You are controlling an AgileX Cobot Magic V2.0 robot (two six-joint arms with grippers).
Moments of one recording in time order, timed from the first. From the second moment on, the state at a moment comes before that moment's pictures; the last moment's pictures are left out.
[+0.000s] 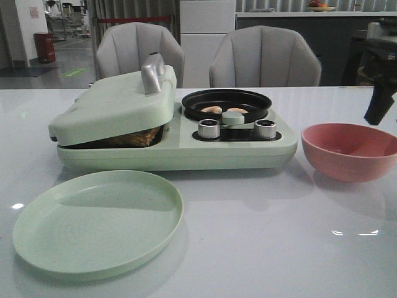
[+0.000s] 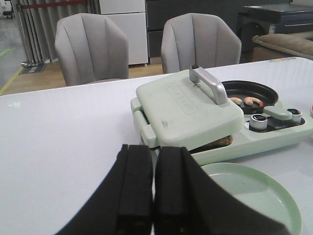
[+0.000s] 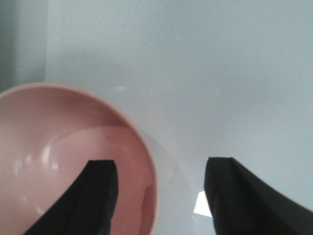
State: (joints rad) left arm -0.26 0.01 -0.37 -0.01 0.52 0.03; right arm -0.17 1.95 -1.55 0.31 0.94 -0.38
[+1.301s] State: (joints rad) left arm -0.26 0.01 -0.37 -0.01 0.52 0.03; right arm 0.23 0.74 -0.67 0.29 0.19 -0.37
